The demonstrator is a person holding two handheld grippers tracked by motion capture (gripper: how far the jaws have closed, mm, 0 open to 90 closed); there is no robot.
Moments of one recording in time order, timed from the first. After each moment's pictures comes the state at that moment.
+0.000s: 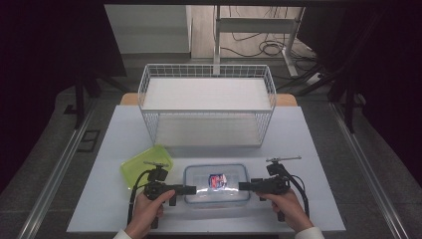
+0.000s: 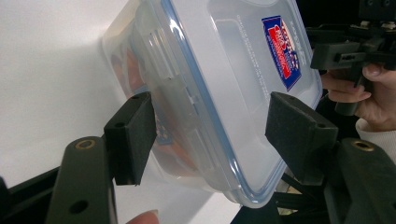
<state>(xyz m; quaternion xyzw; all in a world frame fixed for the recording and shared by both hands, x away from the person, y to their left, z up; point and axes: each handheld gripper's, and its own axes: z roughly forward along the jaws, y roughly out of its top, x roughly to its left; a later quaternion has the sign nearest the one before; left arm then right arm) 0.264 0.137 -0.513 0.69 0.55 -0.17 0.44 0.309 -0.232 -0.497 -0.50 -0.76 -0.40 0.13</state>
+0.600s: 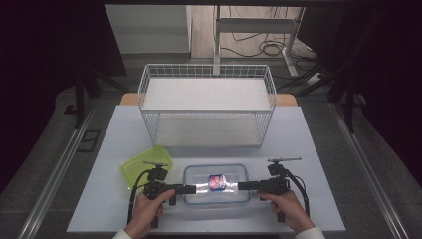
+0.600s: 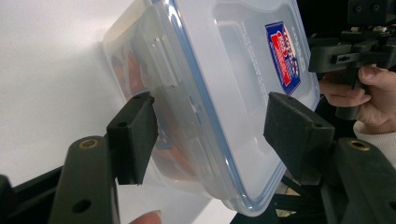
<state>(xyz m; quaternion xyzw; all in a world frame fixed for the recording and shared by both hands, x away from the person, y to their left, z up) 0.264 0.138 -0.513 0.69 0.55 -0.17 0.45 0.310 -0.236 -0.501 -0.51 -0.73 -0.42 0.19</state>
